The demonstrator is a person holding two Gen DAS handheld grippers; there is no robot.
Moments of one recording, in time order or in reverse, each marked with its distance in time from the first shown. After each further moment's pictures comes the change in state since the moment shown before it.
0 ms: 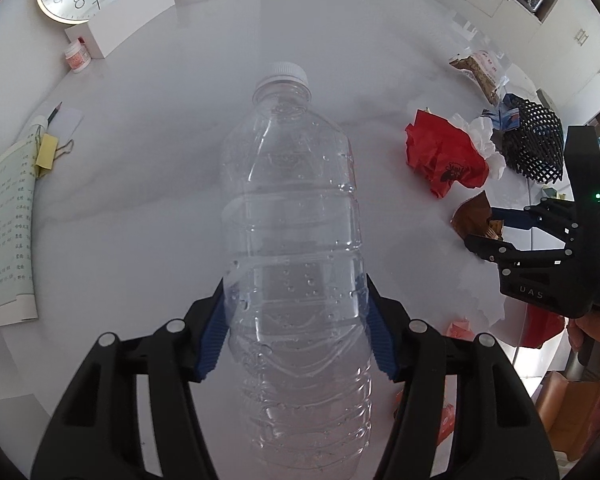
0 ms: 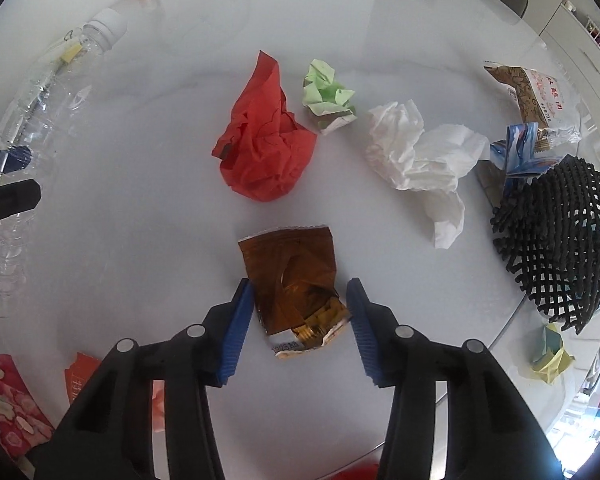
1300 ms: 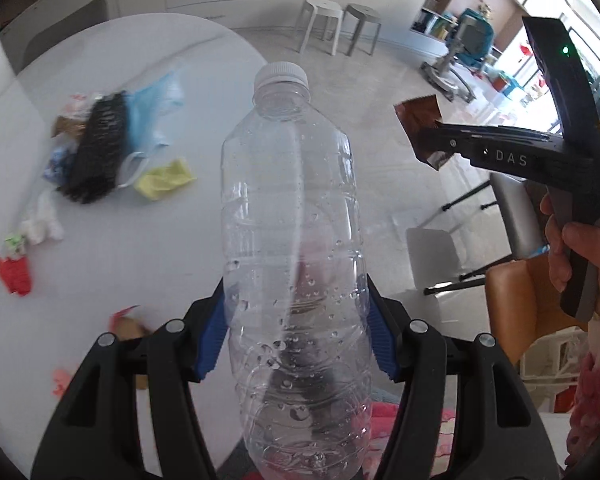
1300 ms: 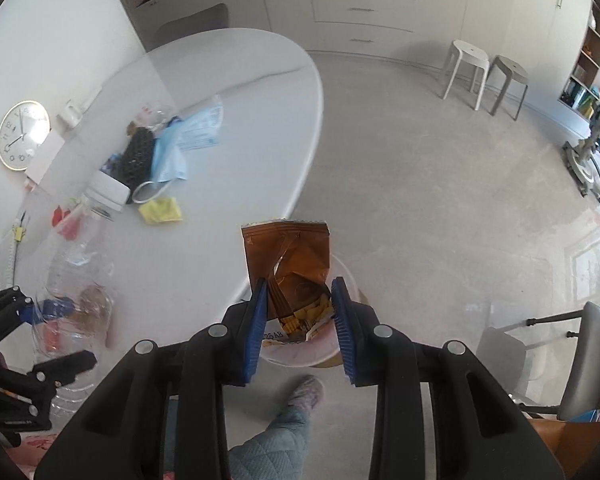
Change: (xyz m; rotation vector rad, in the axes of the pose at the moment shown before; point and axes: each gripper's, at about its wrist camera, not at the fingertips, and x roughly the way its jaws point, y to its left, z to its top) left arm -0.047 -0.446 -0.056 0.557 0.028 -0.314; right arm -0.200 -0.323 -0.319 0.652 -0.253 -0.102
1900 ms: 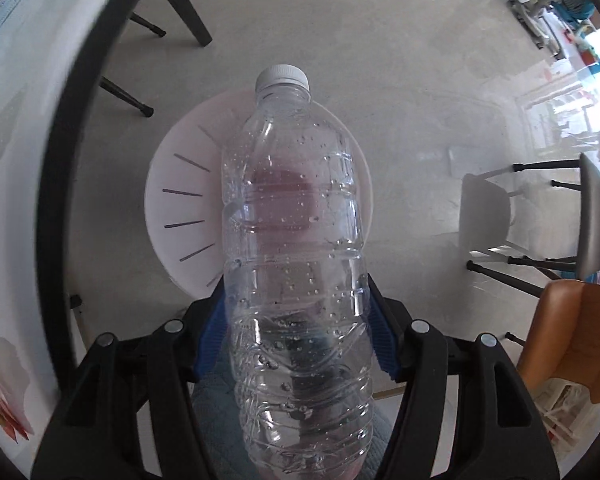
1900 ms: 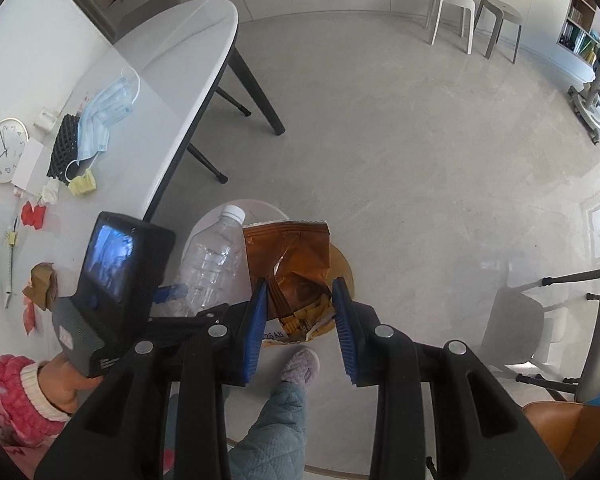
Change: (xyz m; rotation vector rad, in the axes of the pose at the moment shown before) left arm 0.265 -0.039 0.031 -0.185 0.392 0.222; right arm 0.076 -0.110 -0.040 0.085 0.130 0.083
